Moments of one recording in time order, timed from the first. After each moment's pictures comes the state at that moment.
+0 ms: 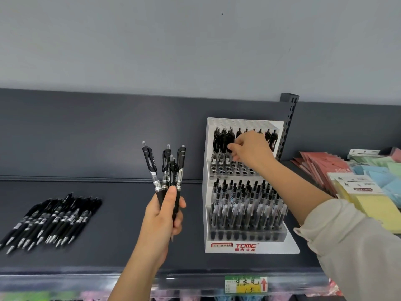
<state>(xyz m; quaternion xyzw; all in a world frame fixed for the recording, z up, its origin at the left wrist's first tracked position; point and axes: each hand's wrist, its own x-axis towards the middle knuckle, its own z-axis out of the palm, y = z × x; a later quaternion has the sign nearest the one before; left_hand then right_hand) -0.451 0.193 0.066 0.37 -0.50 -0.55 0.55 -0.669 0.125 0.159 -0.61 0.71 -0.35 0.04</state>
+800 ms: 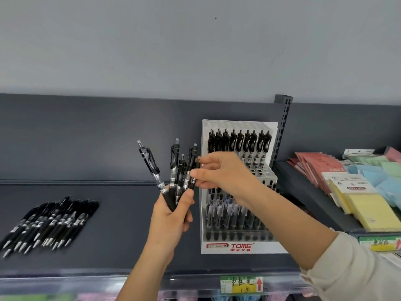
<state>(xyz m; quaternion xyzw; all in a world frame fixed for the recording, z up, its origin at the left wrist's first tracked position) -0.474 0.198 0.072 0.38 -0.54 -0.50 0.55 -0.609 0.195 0.154 -0.59 0.55 -0.45 0.38</state>
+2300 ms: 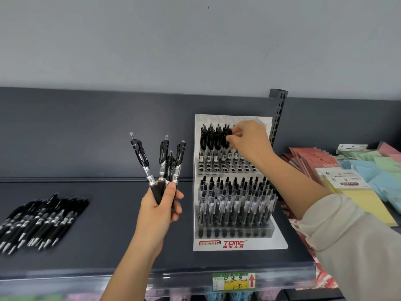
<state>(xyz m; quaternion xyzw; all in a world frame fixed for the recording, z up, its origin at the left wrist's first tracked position) -0.477 0.180 0.065 0.42 -0.52 -0.50 0.55 -0.686 0.138 0.170 -0.60 0.70 -0.40 0.01</state>
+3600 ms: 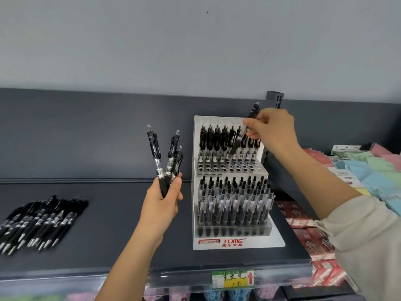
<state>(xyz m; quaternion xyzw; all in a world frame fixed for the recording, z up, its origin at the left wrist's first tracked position) -0.478 0.175 0.076 0.42 -0.54 -0.50 0.53 -0.705 0.172 0.197 -0.54 0.65 -0.53 0.05</state>
